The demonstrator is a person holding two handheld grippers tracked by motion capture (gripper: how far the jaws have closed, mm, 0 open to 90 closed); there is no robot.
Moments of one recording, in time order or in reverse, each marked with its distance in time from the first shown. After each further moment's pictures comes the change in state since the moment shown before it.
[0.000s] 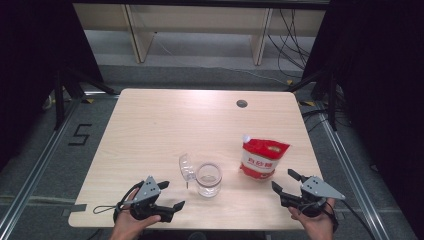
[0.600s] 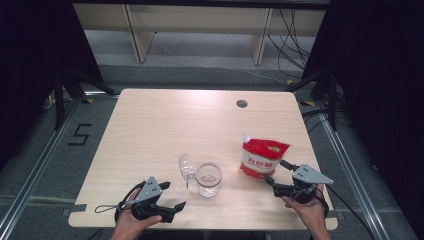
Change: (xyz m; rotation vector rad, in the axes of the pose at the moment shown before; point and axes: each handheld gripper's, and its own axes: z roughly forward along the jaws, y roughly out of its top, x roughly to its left) left arm 0.002 -0.001 0.002 0.010 -0.007 0.028; right arm -0.015 0.005 0.039 -0.018 0.080 -0.026
